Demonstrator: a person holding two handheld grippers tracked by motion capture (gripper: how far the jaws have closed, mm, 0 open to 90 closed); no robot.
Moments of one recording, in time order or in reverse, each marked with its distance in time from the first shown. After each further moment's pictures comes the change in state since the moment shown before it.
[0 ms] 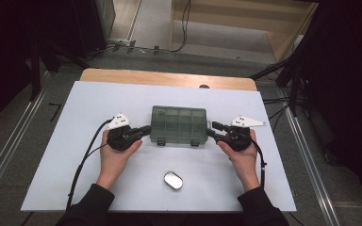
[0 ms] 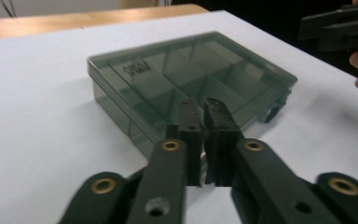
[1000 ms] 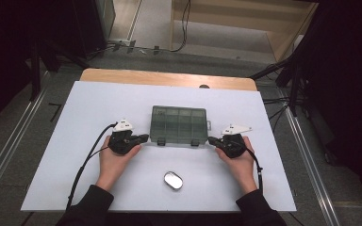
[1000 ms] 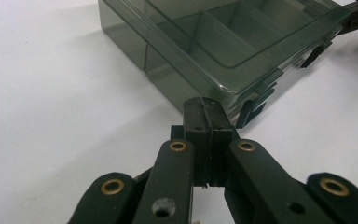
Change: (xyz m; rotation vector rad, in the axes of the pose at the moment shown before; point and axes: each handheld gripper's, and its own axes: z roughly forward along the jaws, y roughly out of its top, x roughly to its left) left arm 0.011 -0.021 0.013 0.160 0.042 -0.025; right arm -0.003 -0.033 0.021 0.239 -0.078 -0.057
